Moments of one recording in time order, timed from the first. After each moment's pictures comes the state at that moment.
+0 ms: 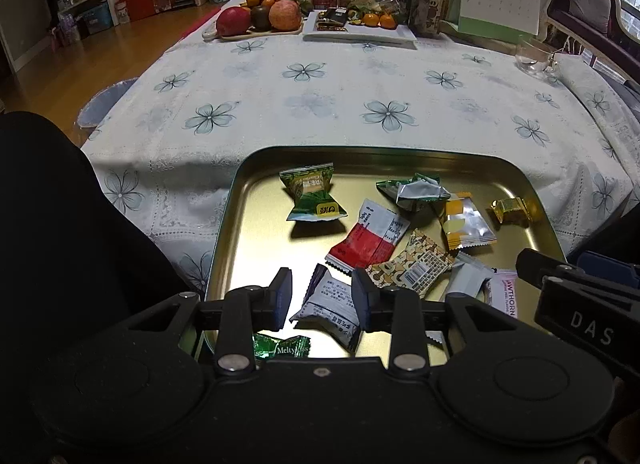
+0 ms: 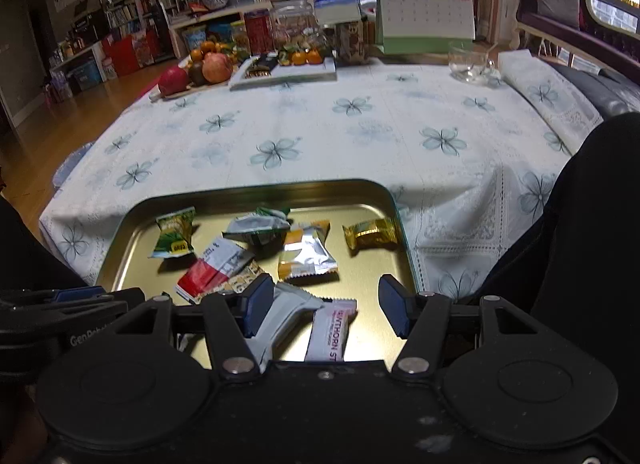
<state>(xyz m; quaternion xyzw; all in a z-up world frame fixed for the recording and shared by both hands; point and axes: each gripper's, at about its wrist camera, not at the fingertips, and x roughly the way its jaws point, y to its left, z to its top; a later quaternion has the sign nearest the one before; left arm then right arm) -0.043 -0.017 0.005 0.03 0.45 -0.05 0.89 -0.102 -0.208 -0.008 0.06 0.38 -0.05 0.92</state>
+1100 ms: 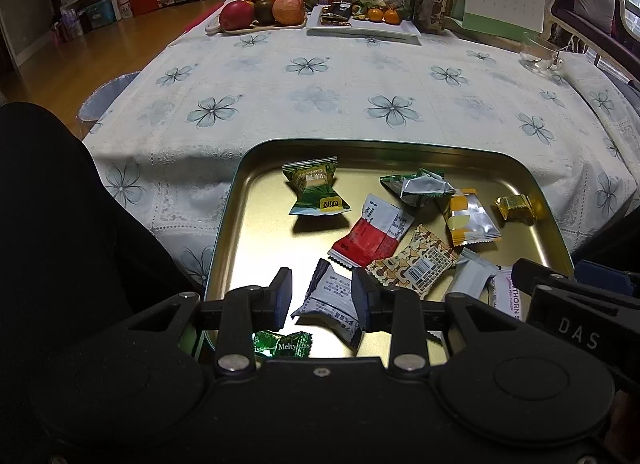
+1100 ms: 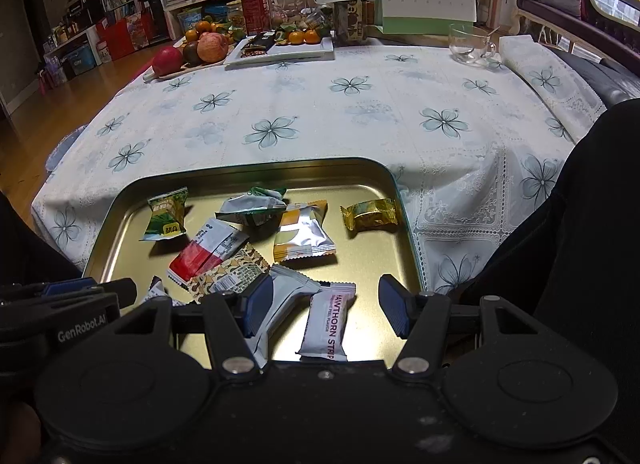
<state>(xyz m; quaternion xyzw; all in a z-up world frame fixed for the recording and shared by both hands) -0.042 -0.016 0.004 0.02 0.46 -0.05 0.89 -0.095 -0.208 -0.016 0.06 0.41 -0.05 0.91</state>
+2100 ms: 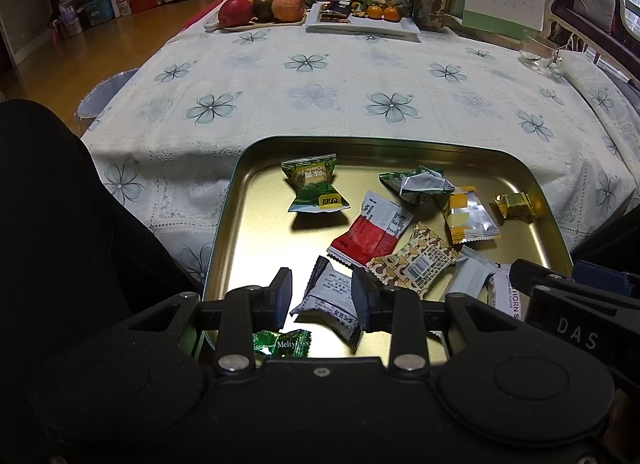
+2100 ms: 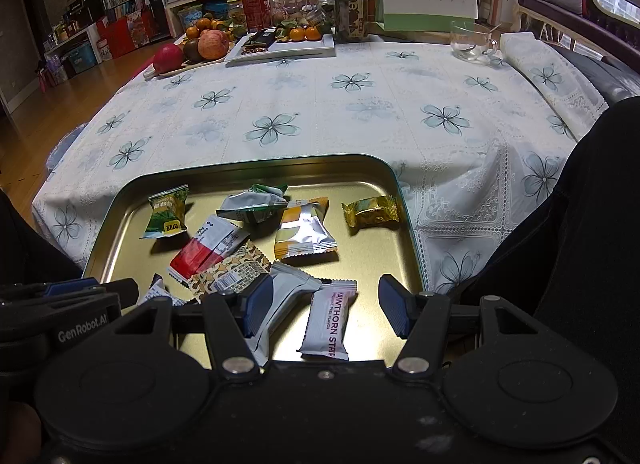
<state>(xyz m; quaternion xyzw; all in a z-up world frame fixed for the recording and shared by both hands) -0.041 -0.015 0.003 0.02 0.46 -0.05 0.89 -0.095 -0.208 -0.017 0.06 0.41 -0.05 0.91</state>
